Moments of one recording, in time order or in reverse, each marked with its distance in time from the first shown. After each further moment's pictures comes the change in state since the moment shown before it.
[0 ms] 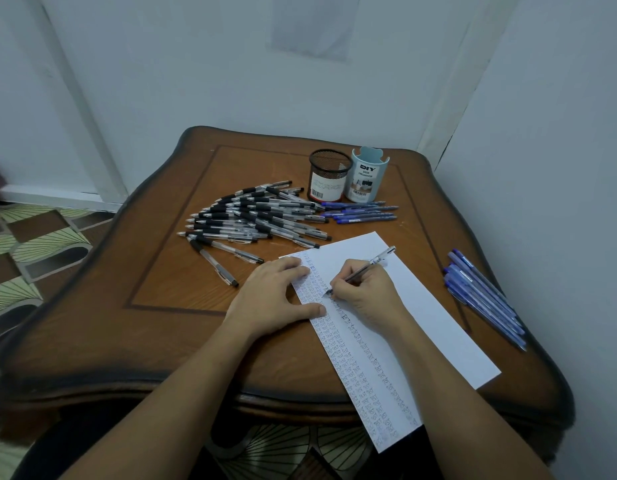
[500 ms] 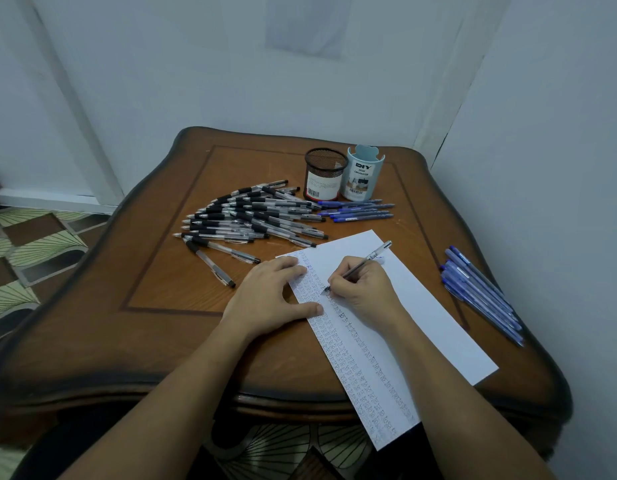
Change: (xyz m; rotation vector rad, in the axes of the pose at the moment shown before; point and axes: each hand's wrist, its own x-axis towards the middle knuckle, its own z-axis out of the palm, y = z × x) left_hand -0.001 0.000 0.000 -0.001 0.006 0.004; right_hand 0.000 -0.004 0.001 -0.020 0.021 0.003
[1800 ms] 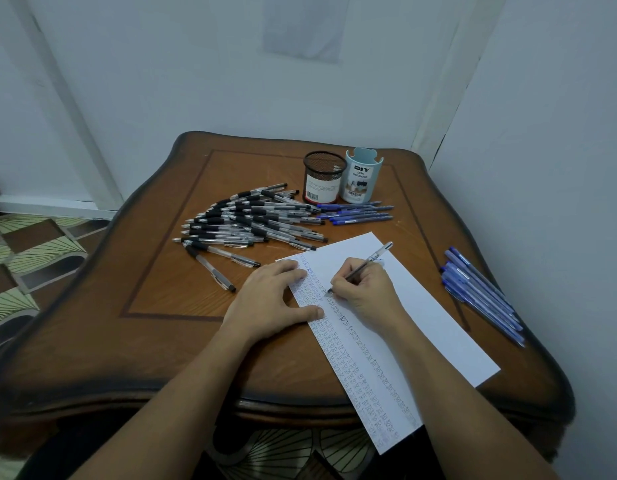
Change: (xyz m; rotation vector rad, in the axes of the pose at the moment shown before) left_hand 0.002 -0.001 0.000 -0.006 -0.008 -0.006; right_hand 0.002 0.002 -0.002 -0.007 0.037 0.009
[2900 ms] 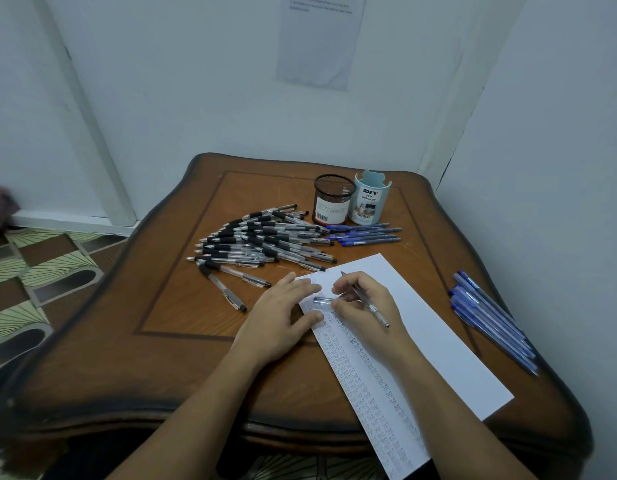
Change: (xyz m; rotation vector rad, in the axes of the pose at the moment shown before) left_hand -0.004 -0.006 0.004 -0.164 0.152 0.113; right_hand -0.008 -0.003 0.005 0.049 0.003 -0.127
